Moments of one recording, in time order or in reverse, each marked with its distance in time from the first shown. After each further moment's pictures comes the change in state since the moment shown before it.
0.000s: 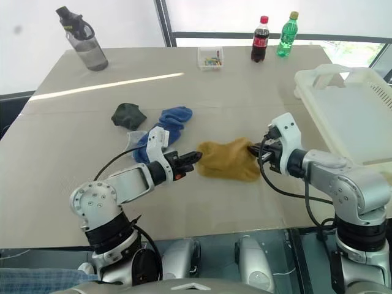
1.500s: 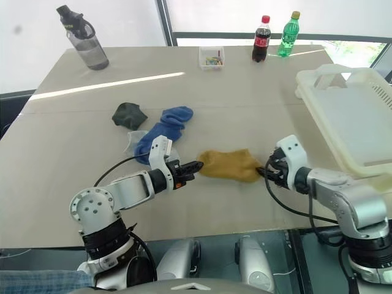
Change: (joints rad) left arm 0.041 0.022 -0.022 0.042 -0.171 0.000 0.147; right arm 0.169 -0.138 0.067 0.064 -0.096 -0.172 0.036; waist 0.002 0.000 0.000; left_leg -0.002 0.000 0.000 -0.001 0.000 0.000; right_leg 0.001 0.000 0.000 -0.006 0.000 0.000
